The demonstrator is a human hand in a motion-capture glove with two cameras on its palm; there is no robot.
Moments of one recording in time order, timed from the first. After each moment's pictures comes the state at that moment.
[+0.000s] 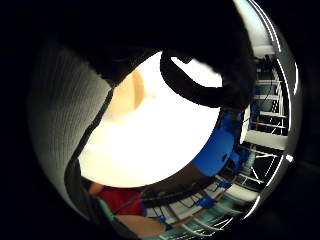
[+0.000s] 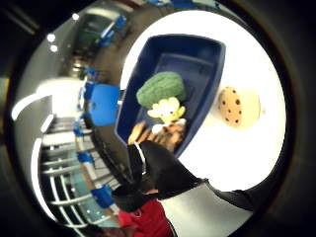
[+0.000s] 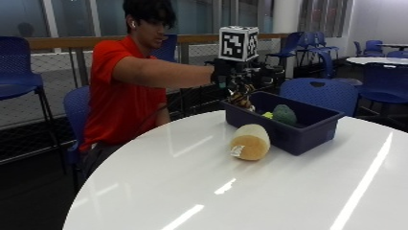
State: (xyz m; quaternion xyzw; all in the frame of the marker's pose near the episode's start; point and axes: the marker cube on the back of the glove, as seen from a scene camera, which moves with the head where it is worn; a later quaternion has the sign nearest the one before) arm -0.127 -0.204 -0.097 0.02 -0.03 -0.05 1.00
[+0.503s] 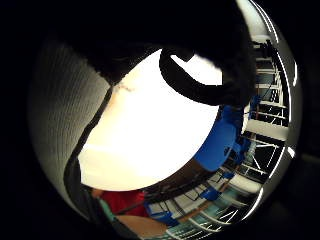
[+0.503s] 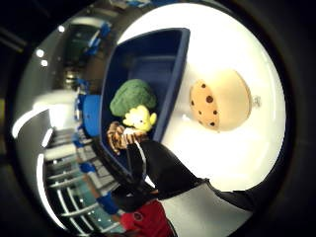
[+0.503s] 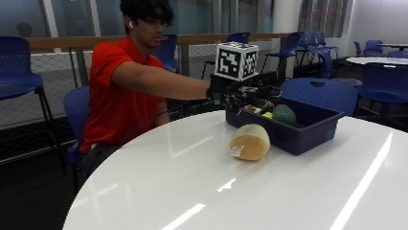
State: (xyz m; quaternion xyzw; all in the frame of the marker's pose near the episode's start) arm -0.080 -0.221 -0.056 -0.01 -0.02 0.00 1.00
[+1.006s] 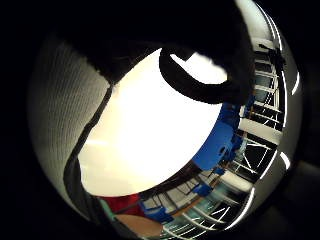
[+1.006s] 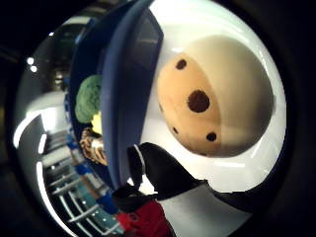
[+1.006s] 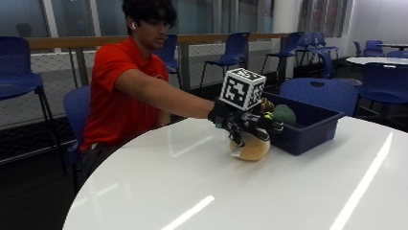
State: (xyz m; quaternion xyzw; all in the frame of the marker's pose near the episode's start) arm -0.069 -0.243 0.013 -0.06 0.01 0.01 1.00
